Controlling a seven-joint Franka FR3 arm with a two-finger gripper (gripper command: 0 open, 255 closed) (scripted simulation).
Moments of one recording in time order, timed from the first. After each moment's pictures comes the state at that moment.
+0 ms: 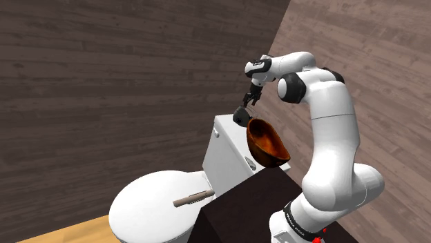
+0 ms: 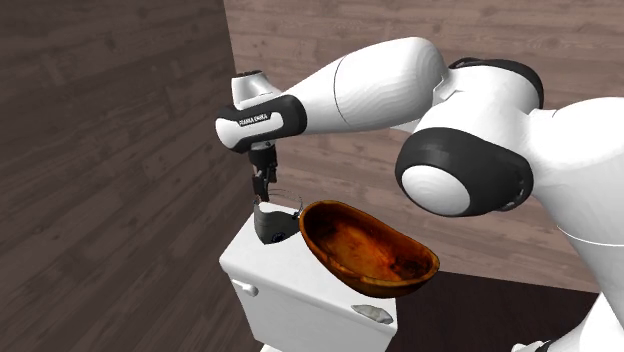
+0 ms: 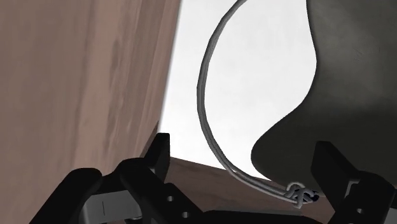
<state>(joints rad) -0.32 0.85 -0.32 -1.24 0.28 1.96 -0.70</state>
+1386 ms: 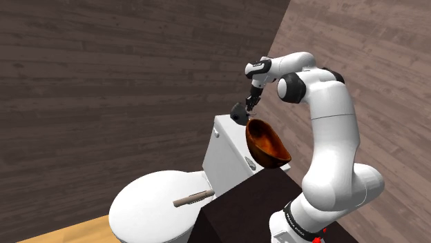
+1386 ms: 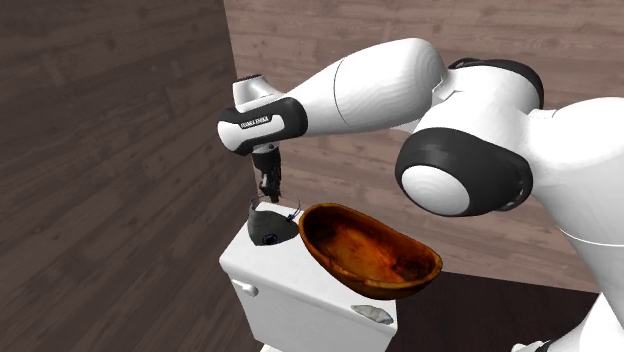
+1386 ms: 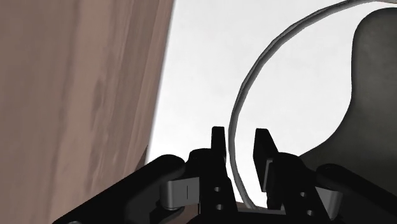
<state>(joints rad) -0.32 0.85 -0.32 -1.25 0.26 1.90 -0.69</state>
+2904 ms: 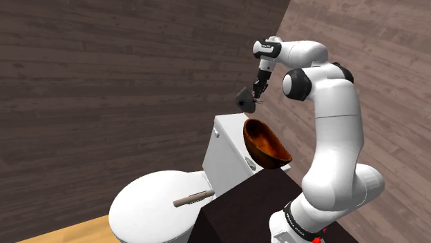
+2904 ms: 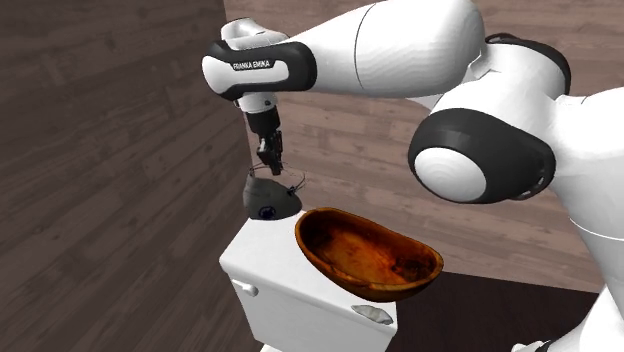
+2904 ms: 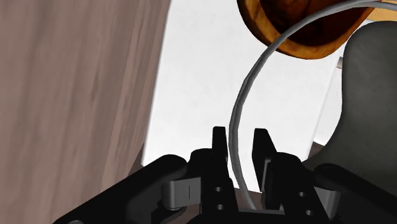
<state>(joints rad) -0.33 0.78 -0.37 -1.07 0.25 1.56 -0.68</state>
